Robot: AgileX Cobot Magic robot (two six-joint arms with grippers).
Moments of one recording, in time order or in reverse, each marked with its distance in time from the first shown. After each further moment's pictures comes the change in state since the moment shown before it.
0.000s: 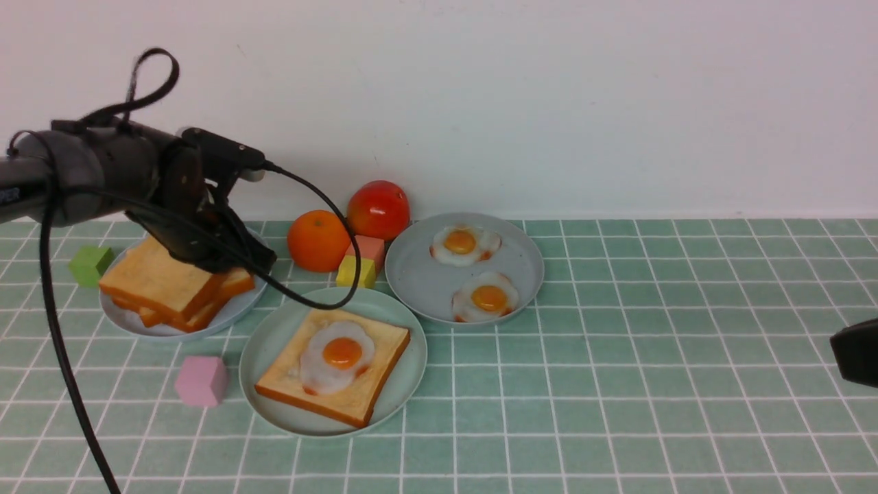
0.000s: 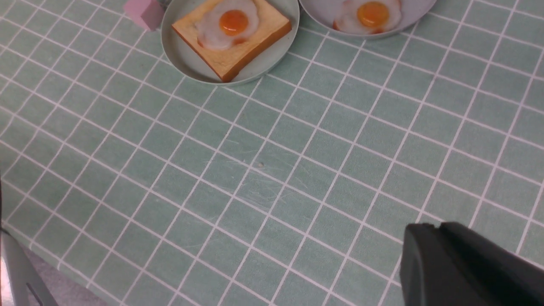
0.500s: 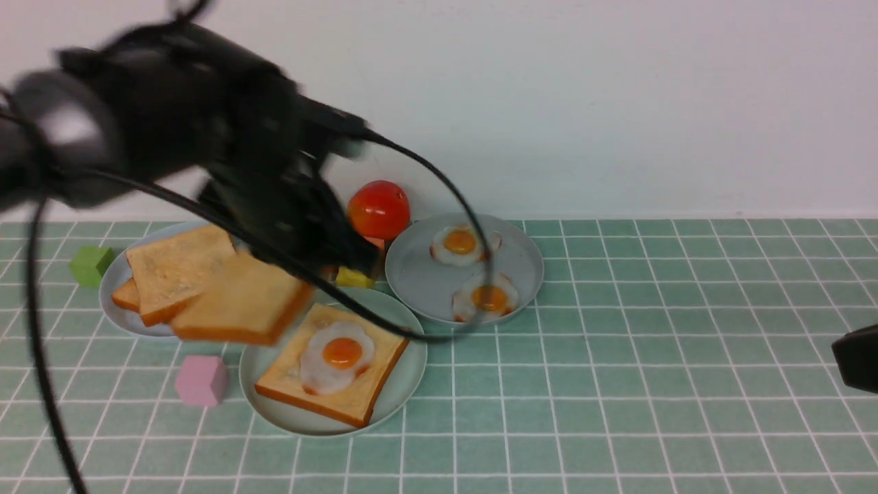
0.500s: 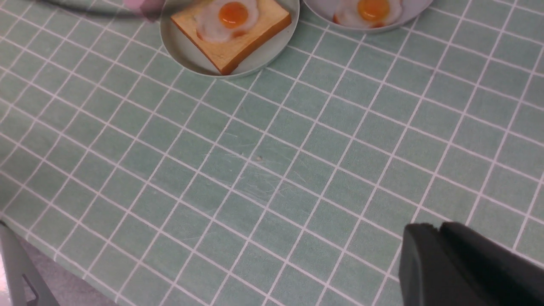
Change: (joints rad) right arm 0.000 0.000 0.000 -0.001 0.011 -0.016; left arm -0.380 -0.218 0.000 -0.022 0.364 -0.216
